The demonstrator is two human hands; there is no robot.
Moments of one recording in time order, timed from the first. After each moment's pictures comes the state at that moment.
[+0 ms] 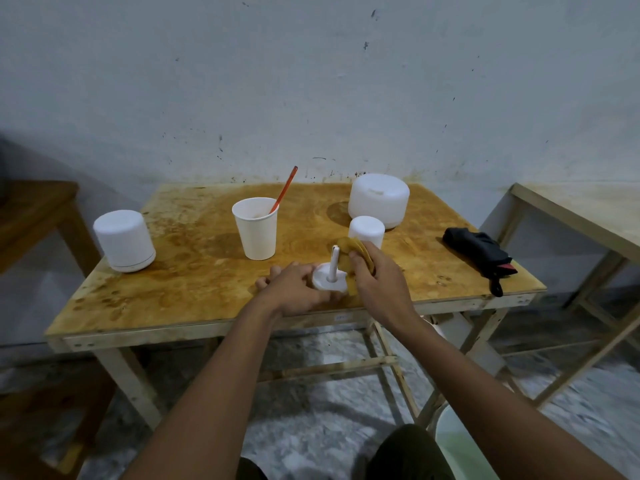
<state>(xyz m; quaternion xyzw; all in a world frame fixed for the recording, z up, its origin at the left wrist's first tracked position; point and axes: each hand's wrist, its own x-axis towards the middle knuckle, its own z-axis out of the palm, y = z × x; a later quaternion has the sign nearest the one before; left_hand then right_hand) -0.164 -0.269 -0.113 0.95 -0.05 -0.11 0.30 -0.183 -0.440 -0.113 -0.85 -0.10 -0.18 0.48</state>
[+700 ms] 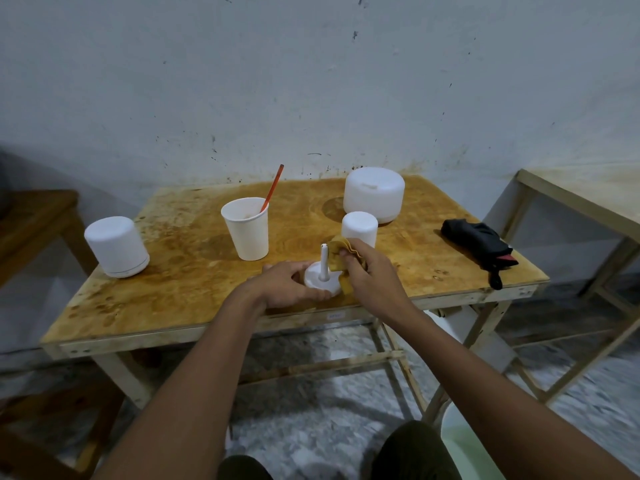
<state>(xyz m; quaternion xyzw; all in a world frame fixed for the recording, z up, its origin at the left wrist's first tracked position) -0.139 -0.267 -0.119 0.92 -0.05 -0.19 0.34 -0.175 -0.450 -0.113 -0.84 -0.15 -0.16 0.50</state>
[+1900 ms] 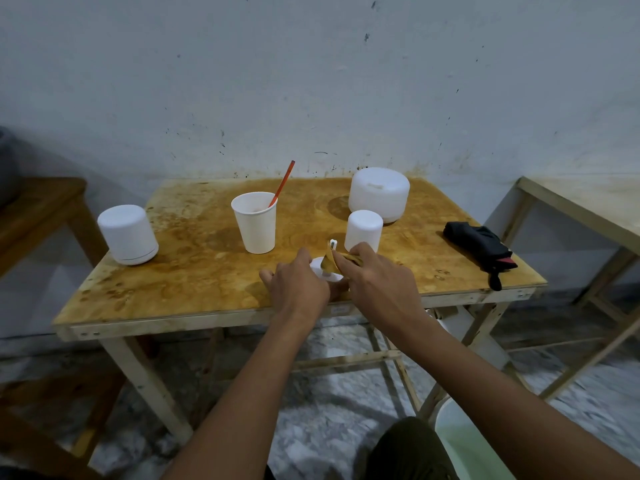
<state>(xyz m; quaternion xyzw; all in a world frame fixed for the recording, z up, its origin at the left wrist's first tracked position) -0.186 -0.313 -0.118 0.95 0.09 0.14 0.28 -0.197 -0.449 -0.111 -0.92 -0.22 -0.33 0.00</state>
